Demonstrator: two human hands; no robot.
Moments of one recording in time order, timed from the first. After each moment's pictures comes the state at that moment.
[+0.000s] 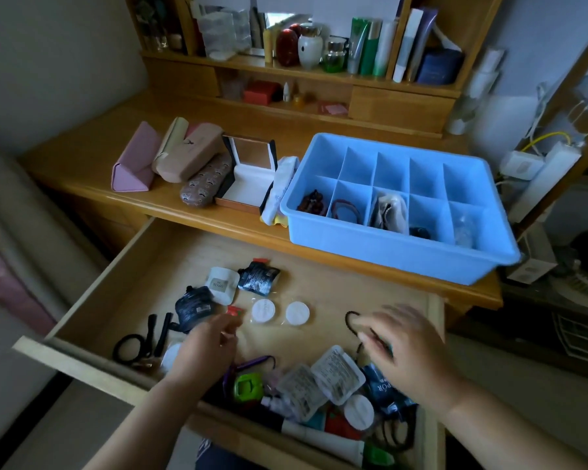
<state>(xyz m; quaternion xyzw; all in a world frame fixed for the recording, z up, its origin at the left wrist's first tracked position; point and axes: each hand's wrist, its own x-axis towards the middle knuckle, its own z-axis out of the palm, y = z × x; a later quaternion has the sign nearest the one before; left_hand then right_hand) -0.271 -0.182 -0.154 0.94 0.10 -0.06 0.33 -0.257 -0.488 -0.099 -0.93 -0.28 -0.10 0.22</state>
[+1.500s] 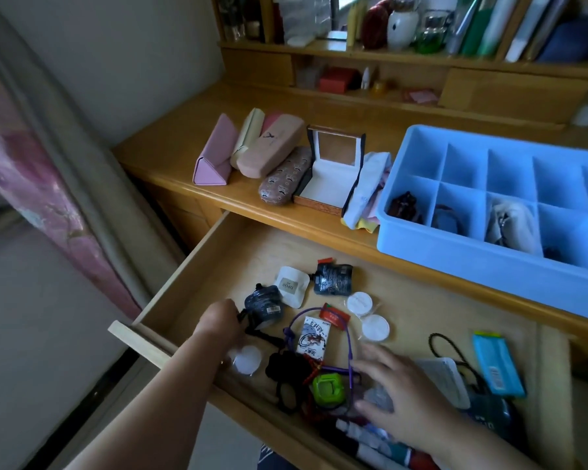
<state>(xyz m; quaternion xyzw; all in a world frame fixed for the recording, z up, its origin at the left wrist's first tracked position) -0.224 -0.071 -0.179 0.93 0.27 -0.19 0.15 -0.255 -0.399 -0.177 -0.91 -0.30 0.20 0.23</state>
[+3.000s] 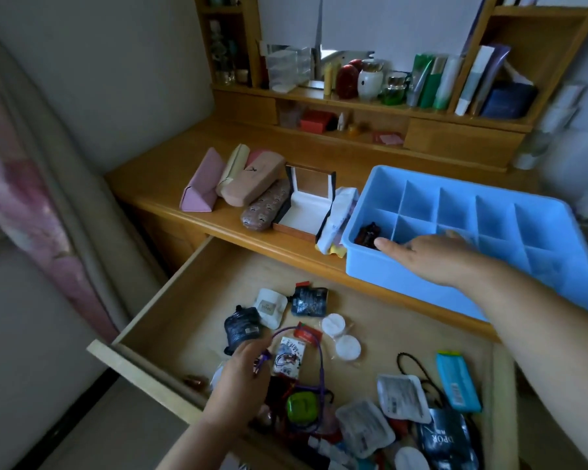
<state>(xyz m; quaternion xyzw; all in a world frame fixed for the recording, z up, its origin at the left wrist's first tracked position) -0.287 -0.170 -0.150 0.92 0.14 0.00 0.37 -0.113 -0.417 -0.003 -0.98 -0.10 0.14 0.00</state>
